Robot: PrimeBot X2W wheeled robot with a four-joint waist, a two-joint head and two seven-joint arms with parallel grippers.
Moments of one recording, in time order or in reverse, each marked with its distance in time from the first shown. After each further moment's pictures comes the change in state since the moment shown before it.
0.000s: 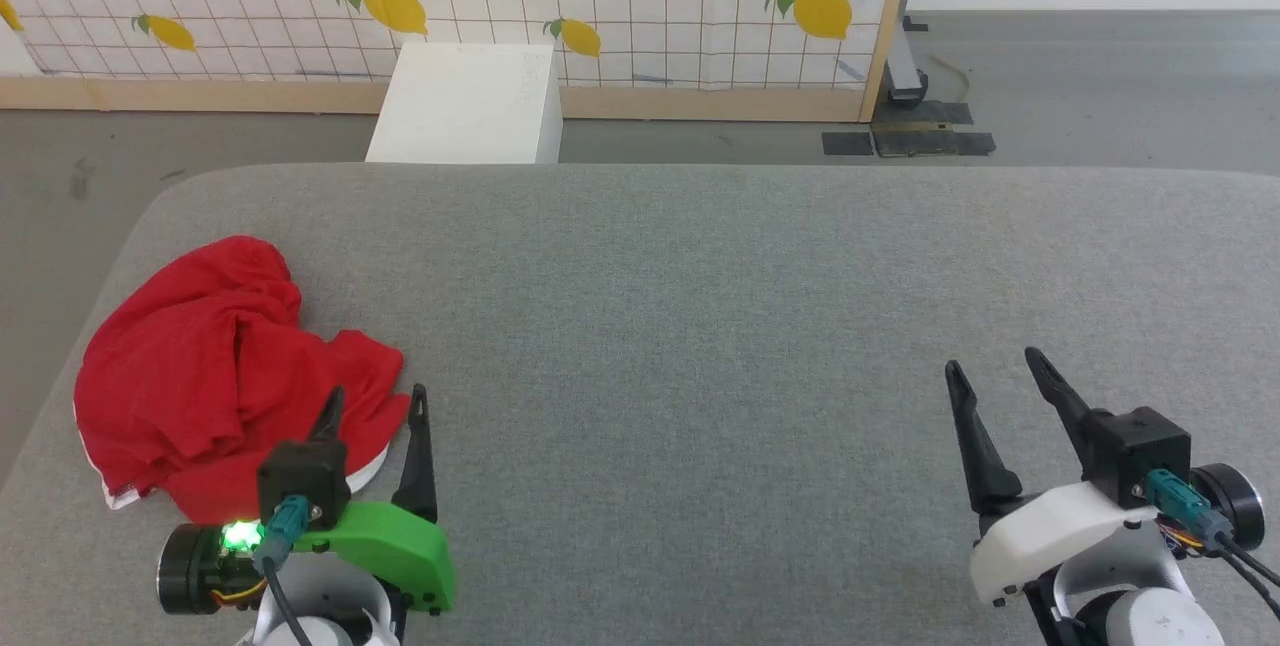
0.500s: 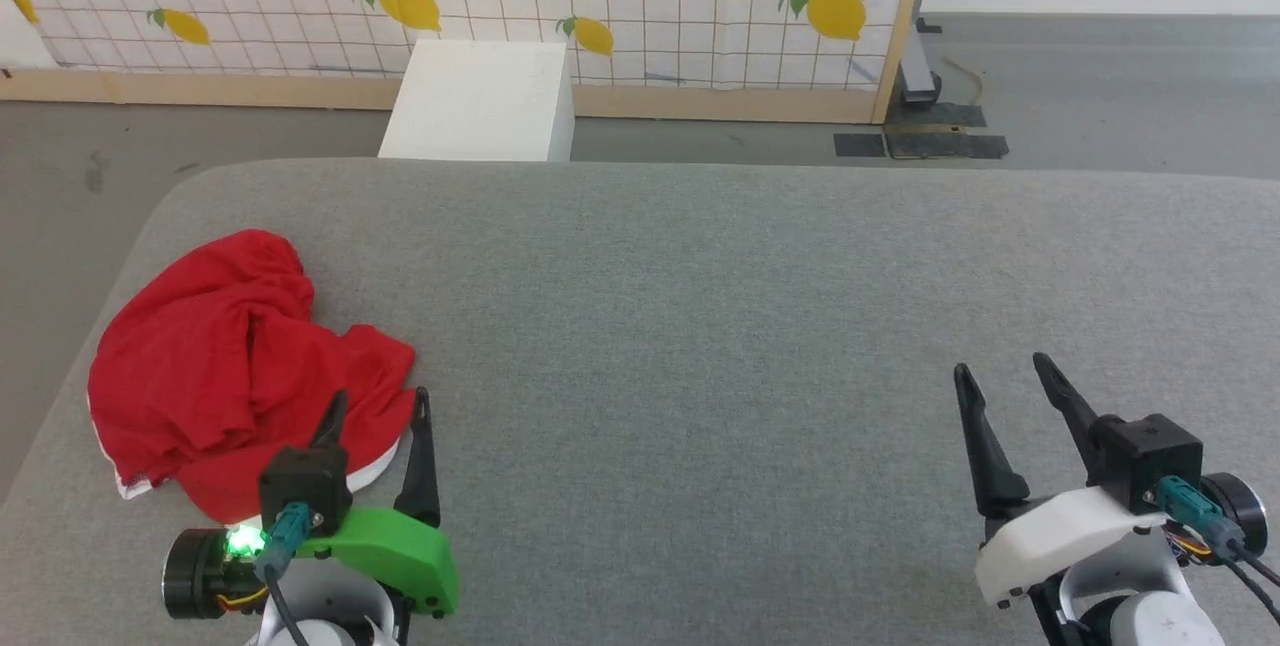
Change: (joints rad) left arm 0.000 0.000 -0.007 0.023 -0.014 0.007 -0.029; right arm 0.000 0.000 -0.014 0.029 0.026 0.000 -0.031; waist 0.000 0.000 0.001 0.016
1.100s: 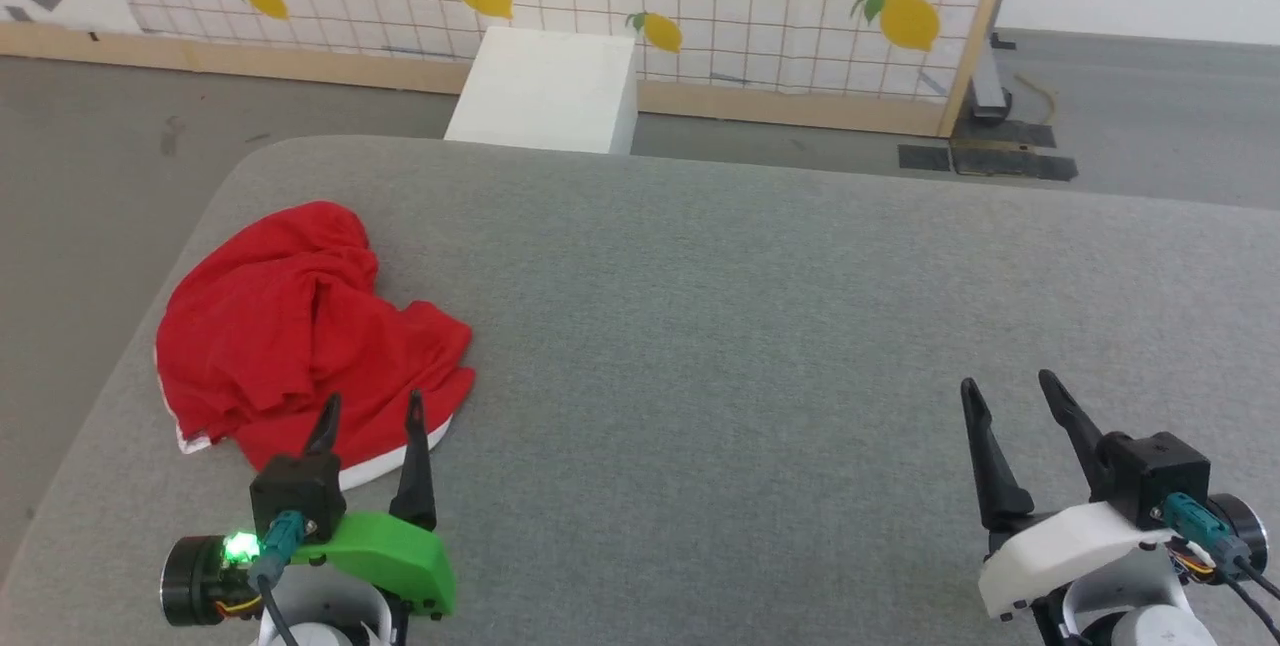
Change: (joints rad) left arm 0.000 0.000 0.004 0.021 -0.019 0.010 -0.040; right arm 0.014 0.000 -0.009 0.035 0.026 0.000 -0.038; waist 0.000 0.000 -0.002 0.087
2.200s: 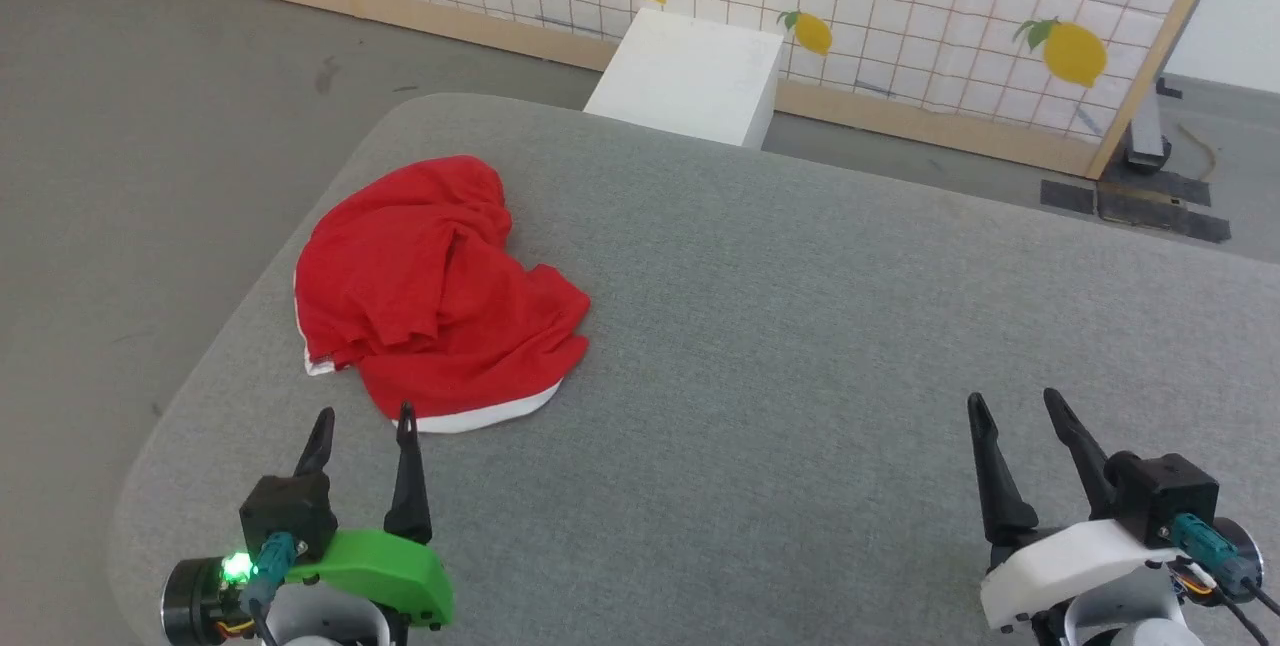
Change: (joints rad) left arm 0.009 0.000 0.000 0.042 -0.044 0.021 -0.067; right arm 0.005 0.000 -0.009 0.065 0.044 0.000 -0.065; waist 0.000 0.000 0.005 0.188
